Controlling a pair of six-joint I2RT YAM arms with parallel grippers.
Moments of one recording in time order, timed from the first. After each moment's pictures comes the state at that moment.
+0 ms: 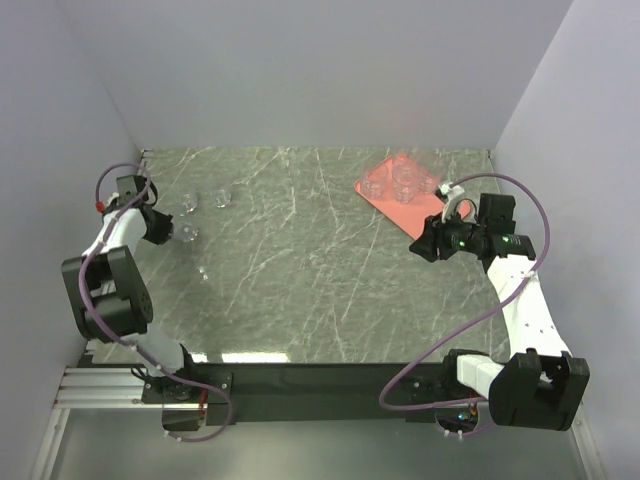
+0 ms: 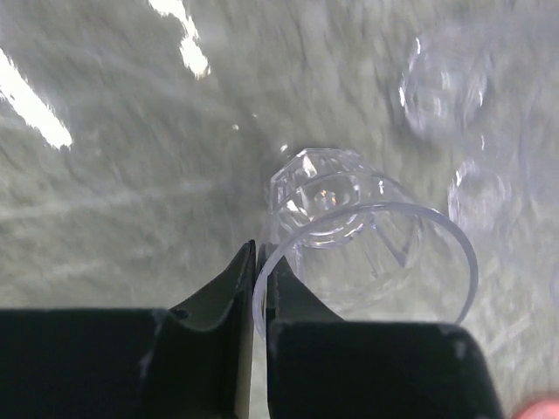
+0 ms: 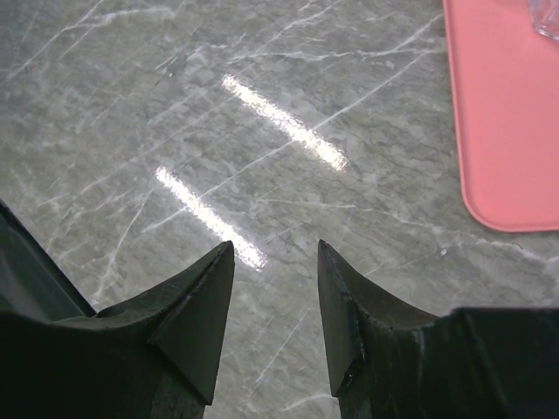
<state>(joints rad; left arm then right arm) 0.29 1.67 1.16 -0.51 -0.12 -0.90 -0.11 1.11 0.93 -0.64 -0.76 -0.34</state>
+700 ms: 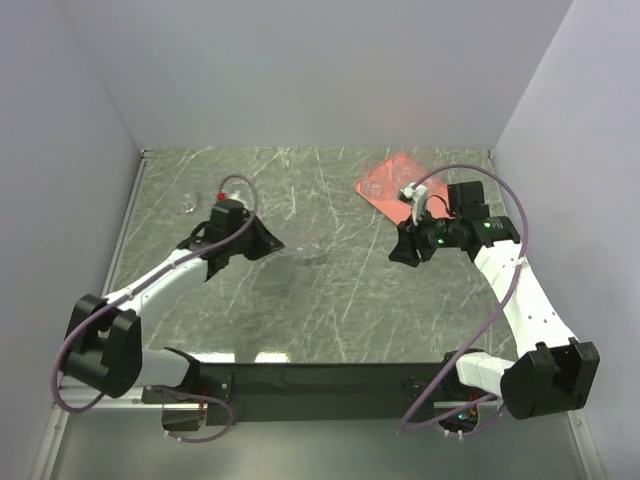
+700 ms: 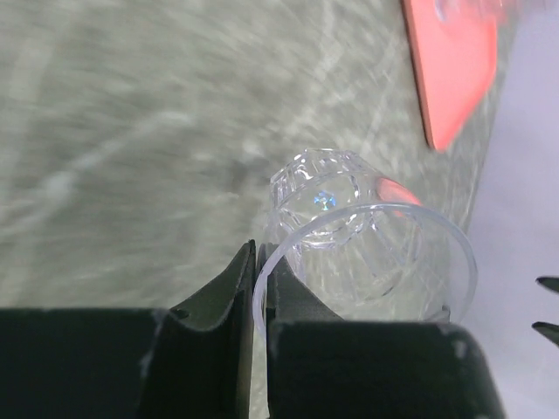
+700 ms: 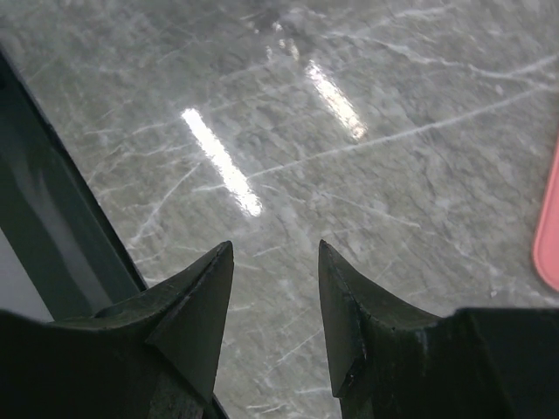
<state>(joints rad) -0.37 1.31 0.80 -0.16 0.21 -0.88 0.11 1.18 1.07 -0.84 -0.73 -0.47</state>
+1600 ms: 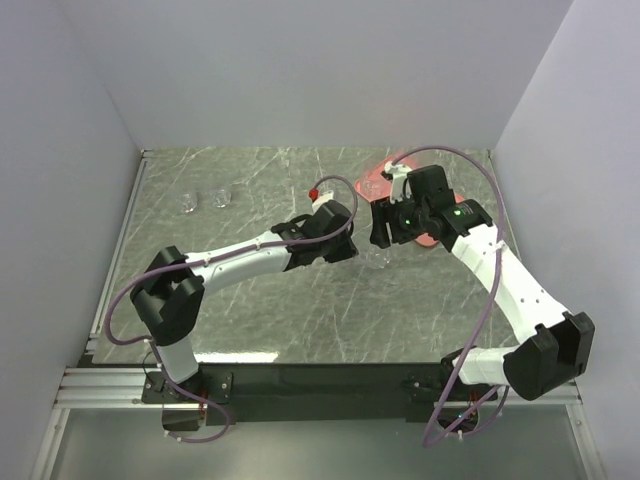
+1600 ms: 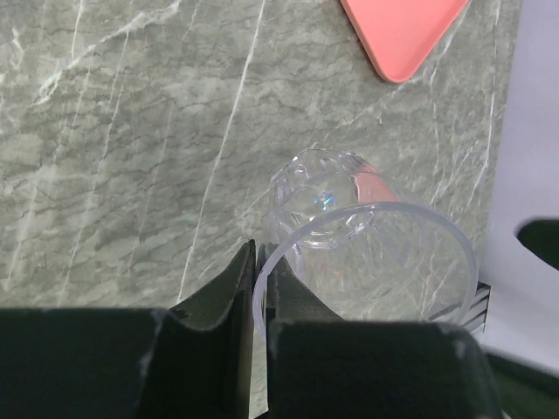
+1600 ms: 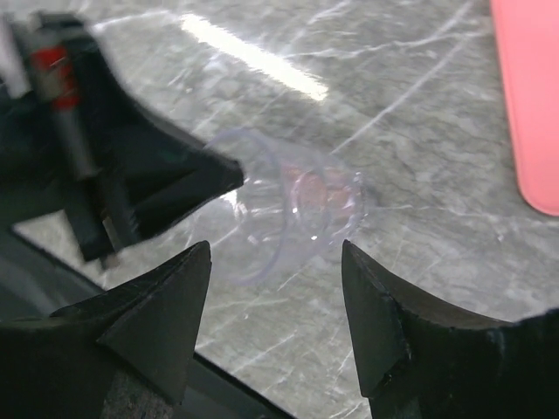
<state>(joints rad) -0.90 1.75 1.31 -0.28 -0.14 -1.01 0.39 1.29 1.24 -0.79 -0.23 0.05</state>
